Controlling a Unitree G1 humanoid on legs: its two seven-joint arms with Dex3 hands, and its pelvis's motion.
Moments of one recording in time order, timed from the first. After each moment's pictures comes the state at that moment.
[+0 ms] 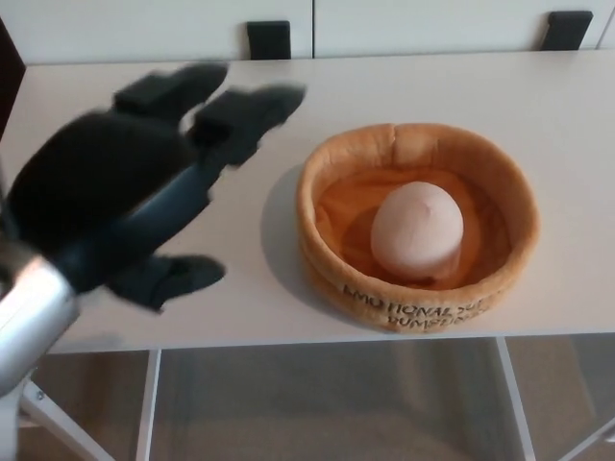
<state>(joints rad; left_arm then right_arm) -0.11 0.62 -0.07 -0.82 0.64 0.27 -0.69 0.06 -0.47 0.11 1.29 -0.31 -0.20 -0.08</state>
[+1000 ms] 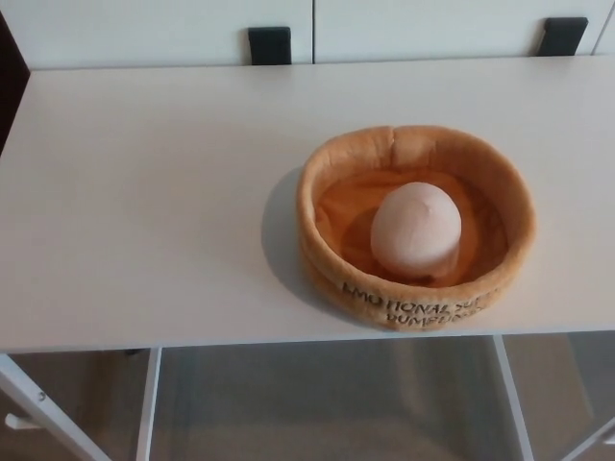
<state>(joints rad) 0.80 0.64 0.16 0.01 0.54 -0.10 -0.52 0.09 -0.47 0.11 1.30 -0.31 -0.20 -0.08</state>
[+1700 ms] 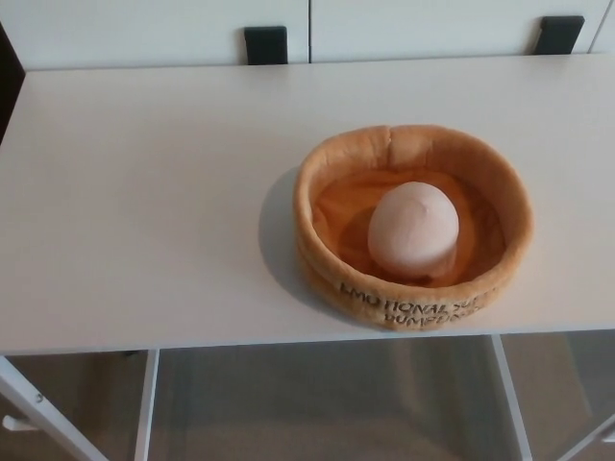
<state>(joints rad) 0.29 0.60 -0.04 0.90 0.57 -0.11 -0.33 0.13 -0.47 0.10 1.31 -0.31 -0.20 -0.08</state>
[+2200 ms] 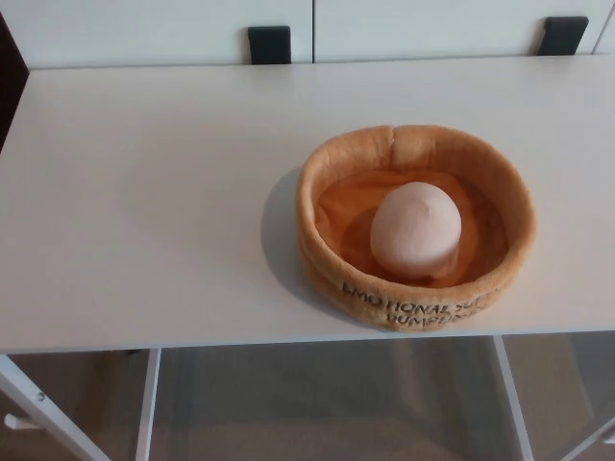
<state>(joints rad) 0.10 0.58 -0.12 1.27 0.54 -0.21 -0.17 0.10 -0.47 0.08 1.33 -0.30 -0.20 -0.06</state>
